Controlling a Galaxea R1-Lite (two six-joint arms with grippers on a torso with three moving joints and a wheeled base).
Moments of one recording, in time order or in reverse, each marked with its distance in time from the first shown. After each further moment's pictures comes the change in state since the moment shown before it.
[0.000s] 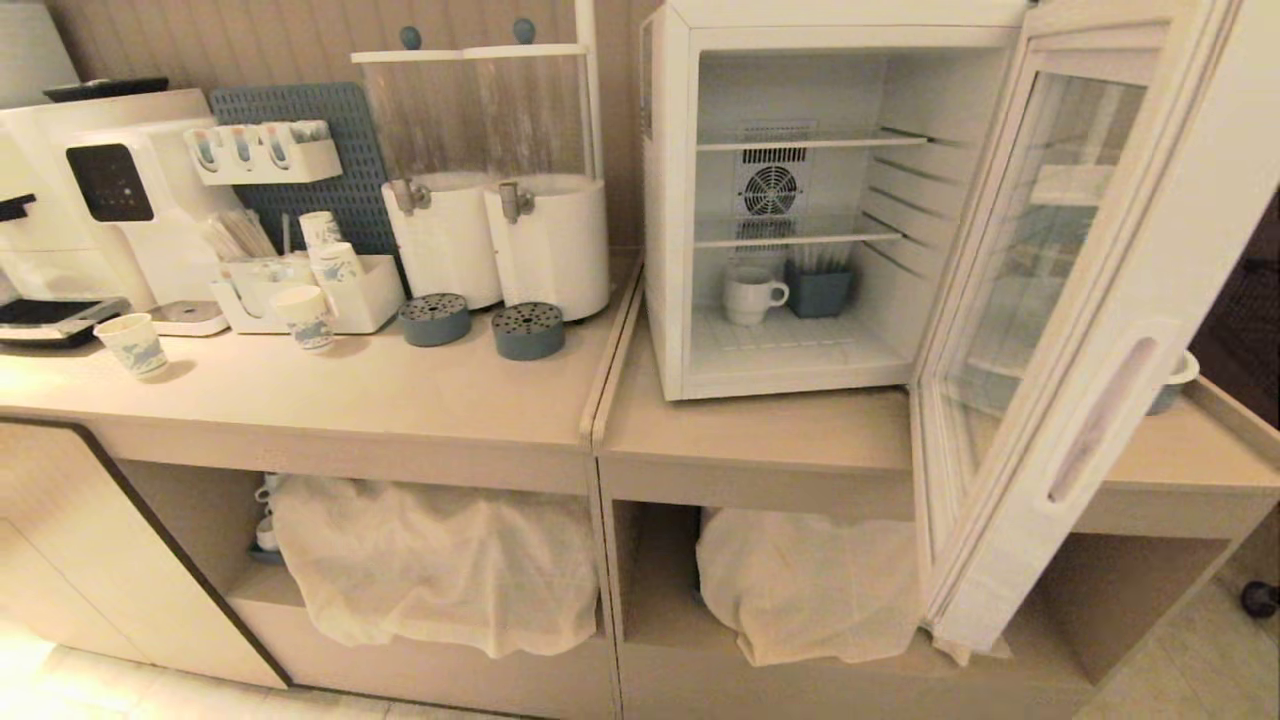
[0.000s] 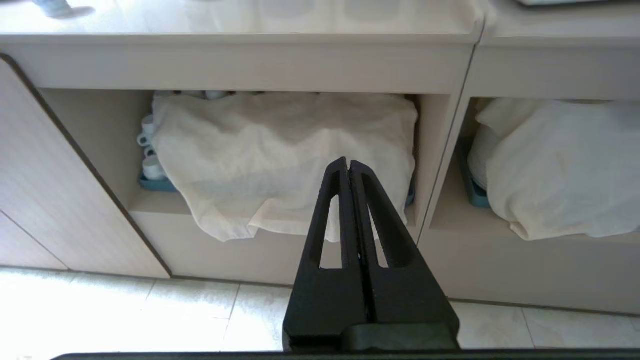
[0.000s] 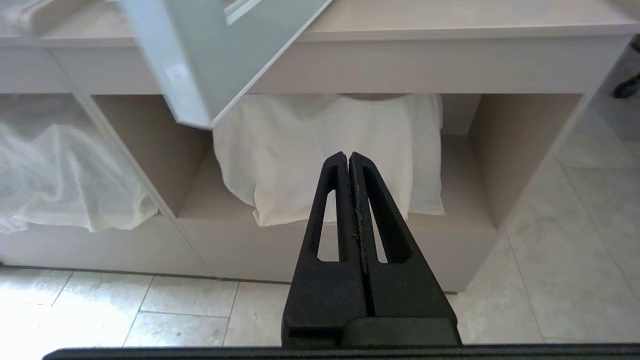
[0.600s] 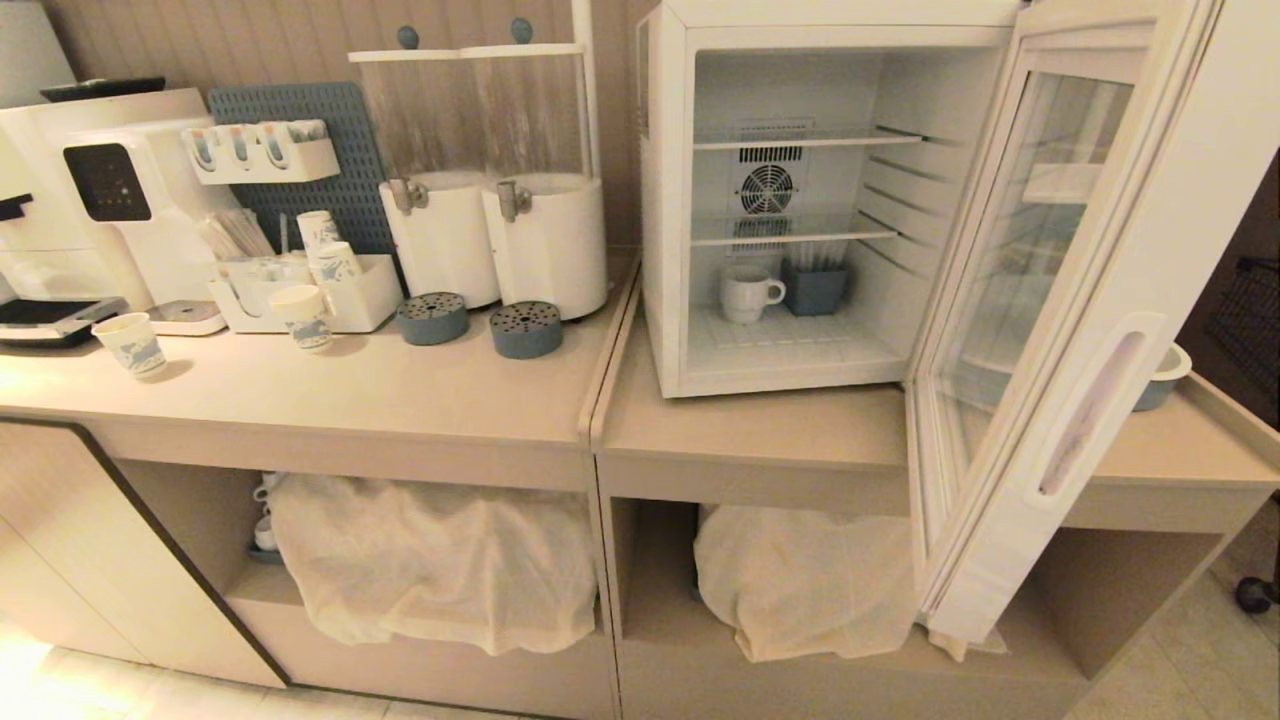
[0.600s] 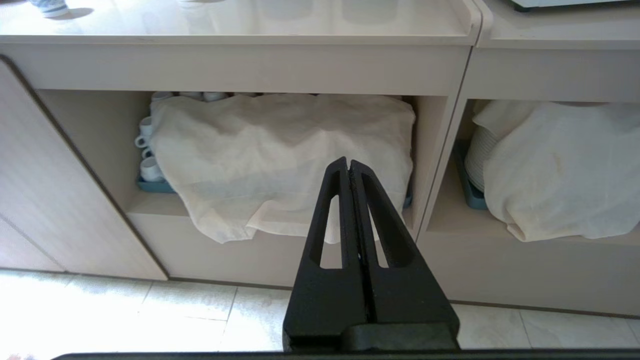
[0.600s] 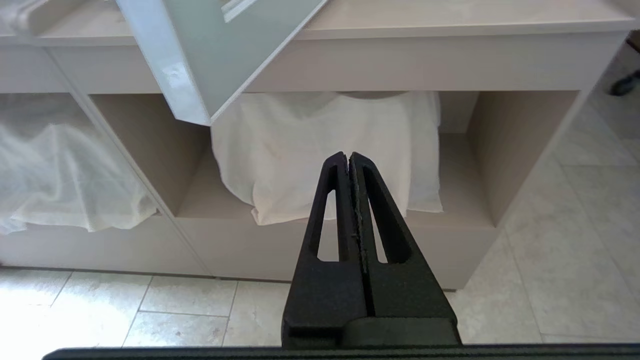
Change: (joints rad) left arm 0.001 0.000 0.006 -0.010 -0.001 -0.006; right arm 0.000 0.000 0.000 0.000 0.000 0.001
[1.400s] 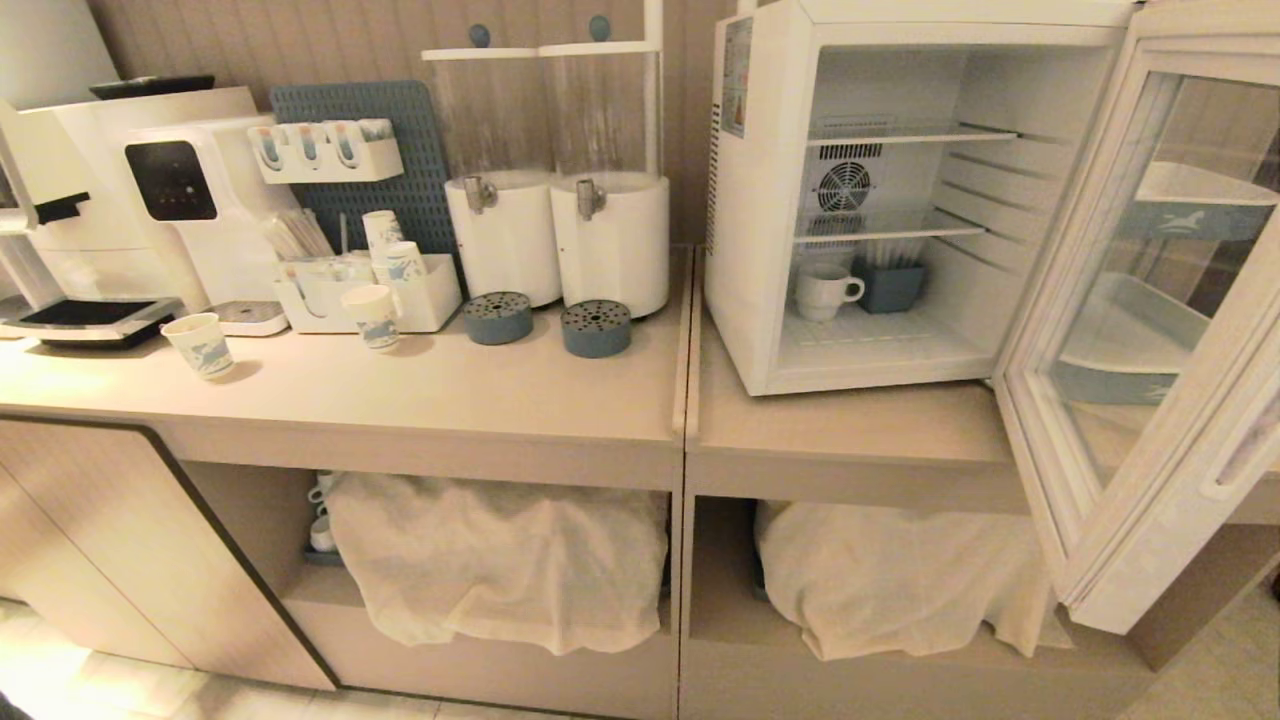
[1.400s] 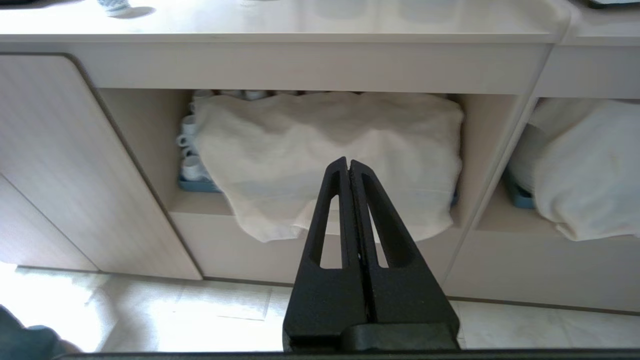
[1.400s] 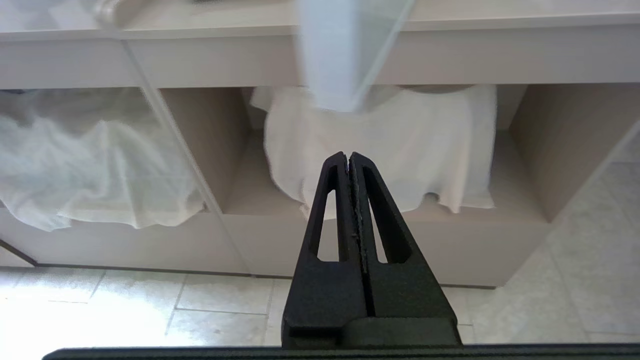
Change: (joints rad) left arm 0.000 0.000 0.000 0.000 0.001 -0.002; right arm 0.000 0.000 0.000 -0.001 0.000 0.000
